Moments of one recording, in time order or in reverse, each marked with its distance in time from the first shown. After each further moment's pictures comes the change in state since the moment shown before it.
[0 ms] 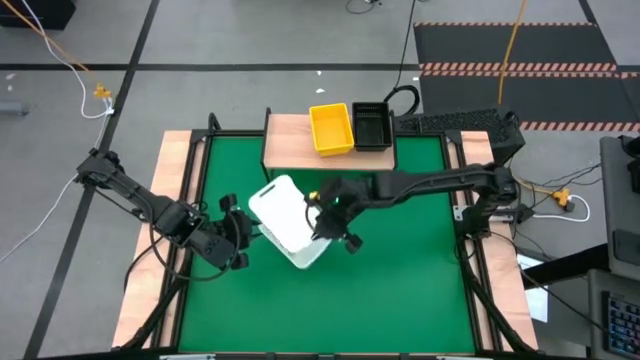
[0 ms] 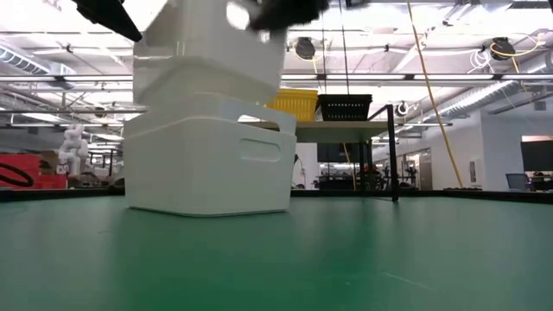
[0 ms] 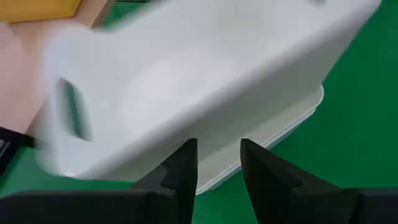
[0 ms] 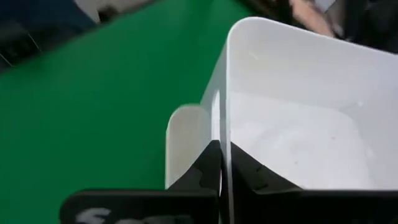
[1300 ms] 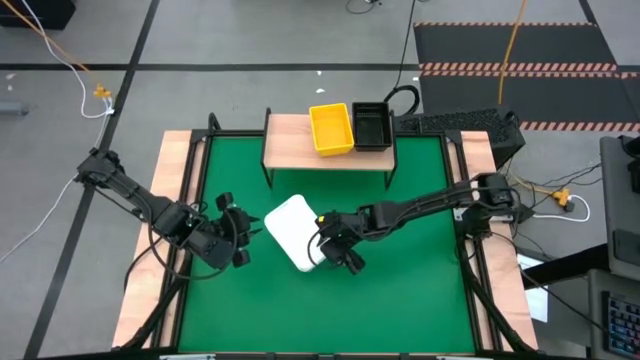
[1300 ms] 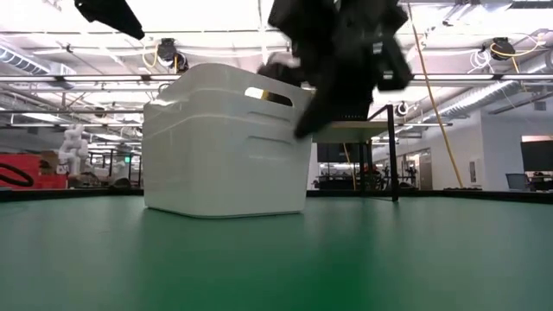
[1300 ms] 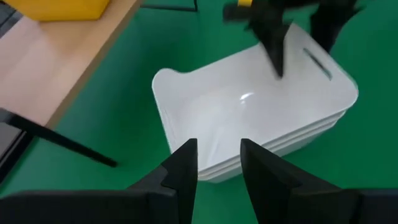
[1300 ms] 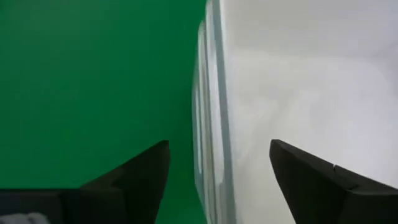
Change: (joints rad) left arm -0.013 -0.003 0.000 -0.016 -0.076 -0.082; right arm 0.083 0.050 -0.321 0.237 0.180 0.170
